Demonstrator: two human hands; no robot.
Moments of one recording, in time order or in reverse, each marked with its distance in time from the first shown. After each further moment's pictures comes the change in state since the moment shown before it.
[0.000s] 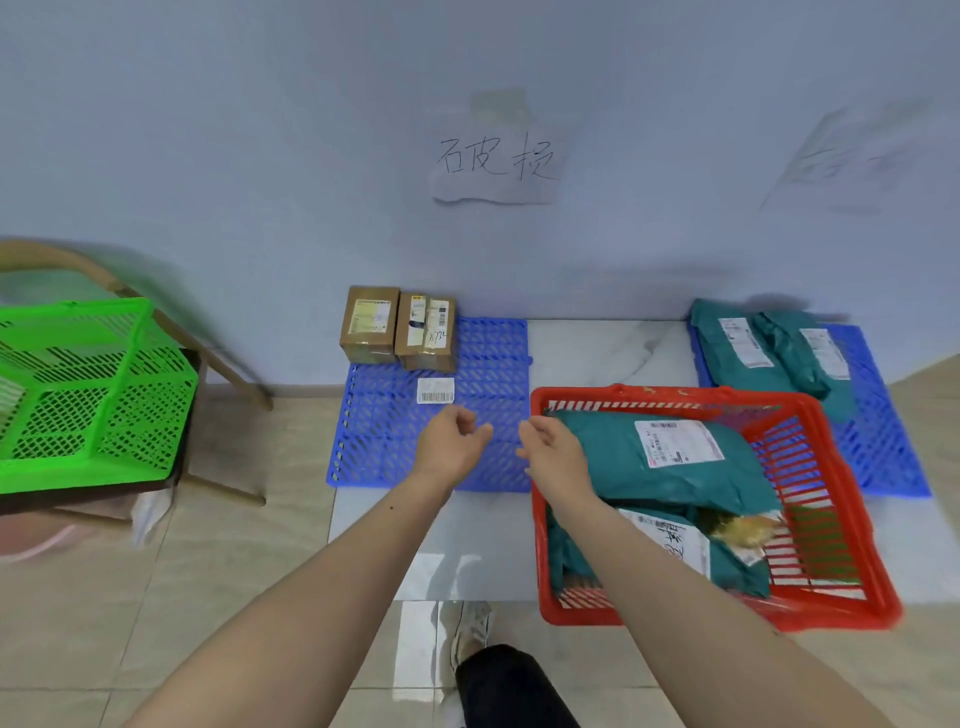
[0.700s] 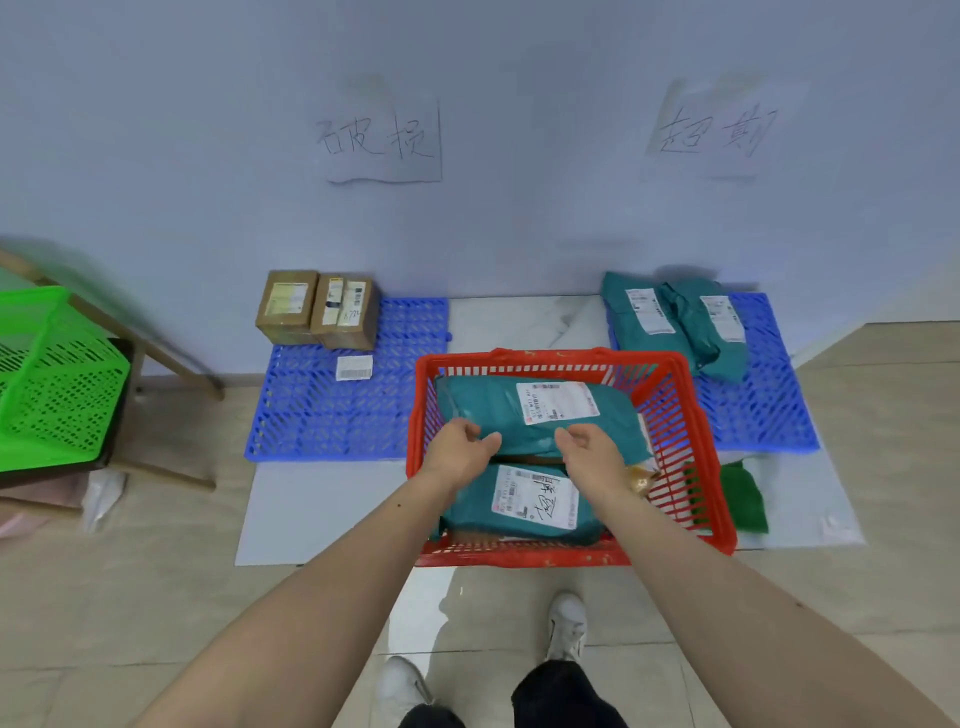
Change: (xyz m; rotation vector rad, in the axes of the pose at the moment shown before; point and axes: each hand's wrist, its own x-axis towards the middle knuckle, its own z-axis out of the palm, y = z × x) left_hand -0.089 0.043 0.165 0.104 -0.152 -0.104; right_hand -0.010 0.077 -0.220 -0.154 0.050 0.086
